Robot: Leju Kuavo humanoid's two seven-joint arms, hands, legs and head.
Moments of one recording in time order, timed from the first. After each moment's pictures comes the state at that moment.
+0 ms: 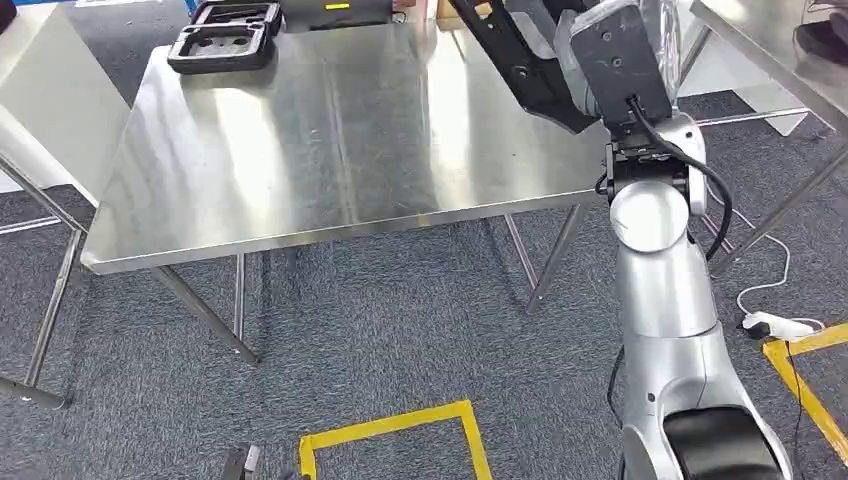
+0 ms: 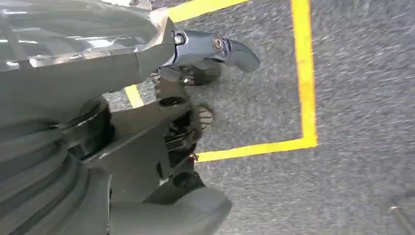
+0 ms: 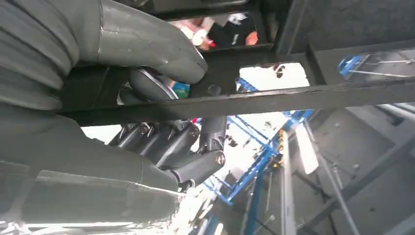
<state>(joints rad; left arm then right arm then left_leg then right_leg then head) -0.23 -0.21 0.88 -0.22 -0.71 -0.18 -0.32 -0.83 -0.03 0.32 -1.44 0.55 -0.05 0.03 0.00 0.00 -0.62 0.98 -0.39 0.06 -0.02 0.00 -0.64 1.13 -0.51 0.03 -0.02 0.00</state>
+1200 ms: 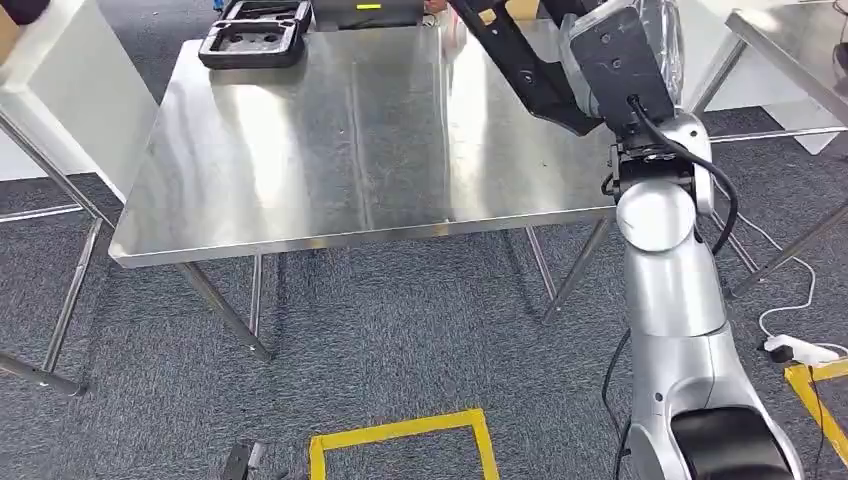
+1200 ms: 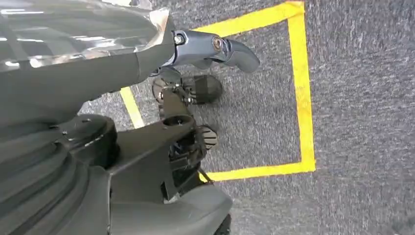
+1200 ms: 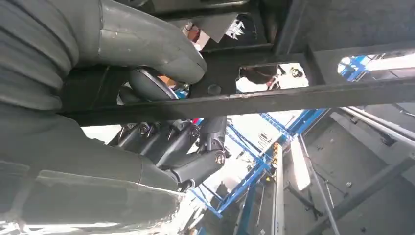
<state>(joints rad) -0.22 -0.20 0.85 -0.22 -0.73 -0.11 -0.31 -0.83 -0.05 0.33 -1.43 0.55 -0.03 0.03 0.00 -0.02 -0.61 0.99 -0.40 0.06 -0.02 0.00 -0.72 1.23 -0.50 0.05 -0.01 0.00</state>
